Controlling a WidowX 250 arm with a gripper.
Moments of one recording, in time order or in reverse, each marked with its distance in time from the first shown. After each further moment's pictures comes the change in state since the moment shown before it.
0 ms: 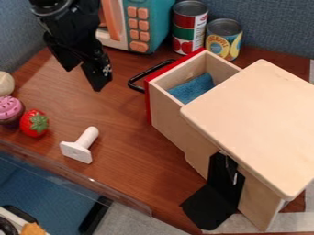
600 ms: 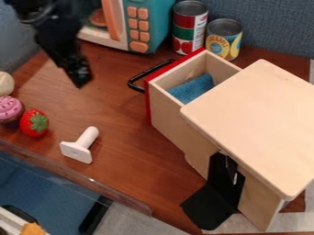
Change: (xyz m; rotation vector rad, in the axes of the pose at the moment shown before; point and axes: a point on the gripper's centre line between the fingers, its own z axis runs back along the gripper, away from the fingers) arm -0.006 0.052 -0.027 -0.022 -0.044 -0.176
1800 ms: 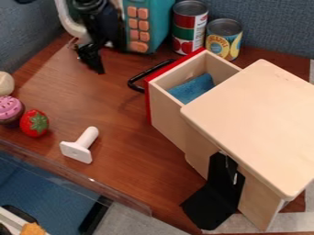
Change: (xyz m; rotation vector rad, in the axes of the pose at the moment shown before) arm 0.066 0.017 -0.072 -0.205 0.041 -1.340
